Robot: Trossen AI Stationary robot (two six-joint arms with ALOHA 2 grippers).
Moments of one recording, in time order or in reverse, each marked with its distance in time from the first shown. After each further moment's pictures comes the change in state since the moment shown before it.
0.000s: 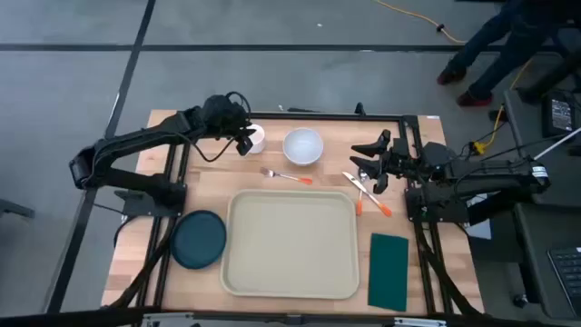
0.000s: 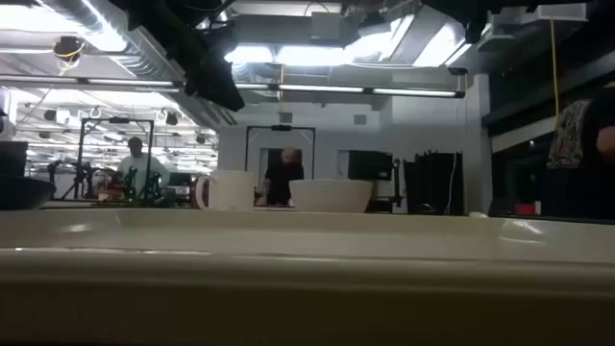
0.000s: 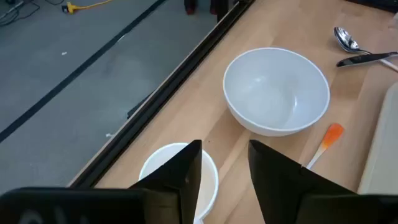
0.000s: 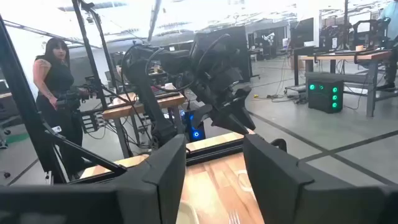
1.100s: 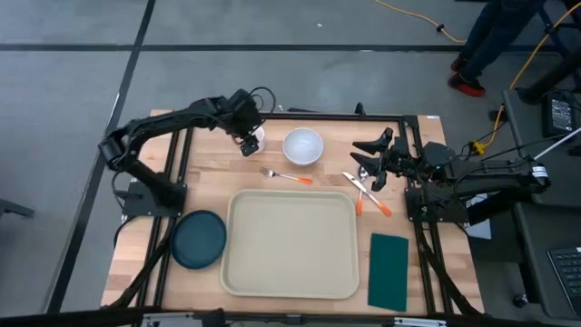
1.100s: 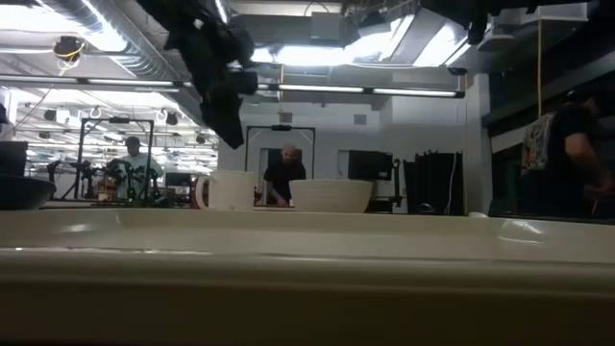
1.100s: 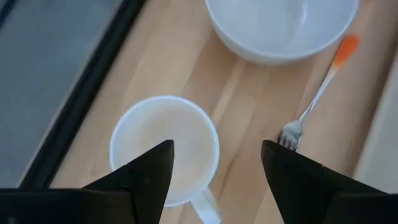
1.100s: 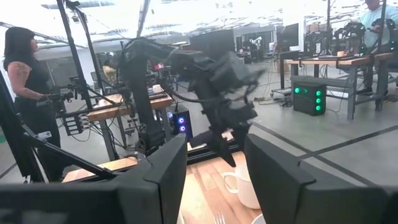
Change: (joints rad) left arm 0.066 0.344 0.234 -0.316 0.109 0.203; right arm 0.000 0.000 0.000 0.003 0.060 -0.026
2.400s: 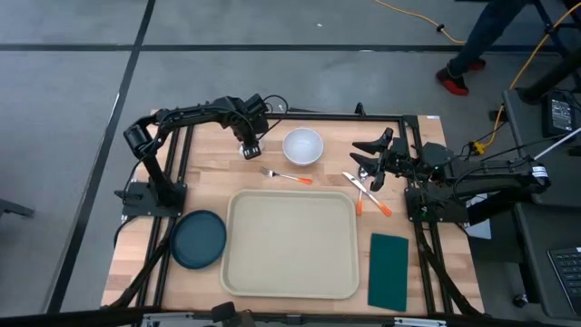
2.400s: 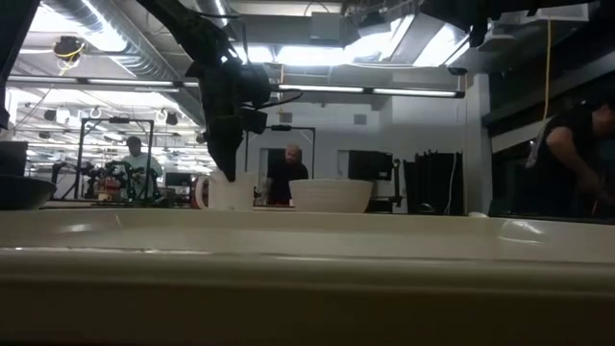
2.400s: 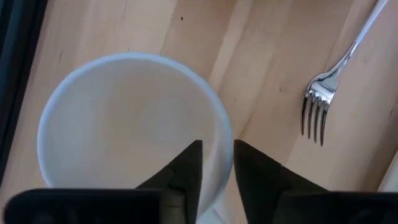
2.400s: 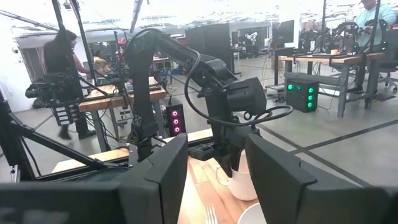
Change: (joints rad) left arm 0.022 0.215 0.071 -0.100 0.016 0.085; right arm 0.000 0.000 0.000 -0.031 0.024 -0.027
